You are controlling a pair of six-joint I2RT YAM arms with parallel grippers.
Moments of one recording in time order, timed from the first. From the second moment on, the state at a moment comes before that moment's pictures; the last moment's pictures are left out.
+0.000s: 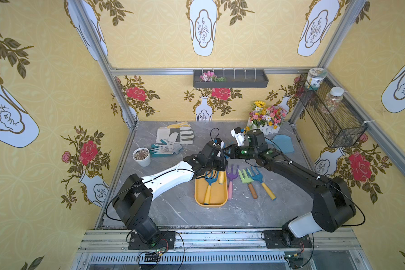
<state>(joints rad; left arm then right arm) -0.80 1.61 1.16 -0.26 0.11 -0.56 0.44 1.52 1.07 -0.11 -0.58 0.51</state>
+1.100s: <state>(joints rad) -0.70 1.40 1.01 -0.06 -0.01 -0.59 0.53 1.52 0.89 -0.05 -0.68 0.55</state>
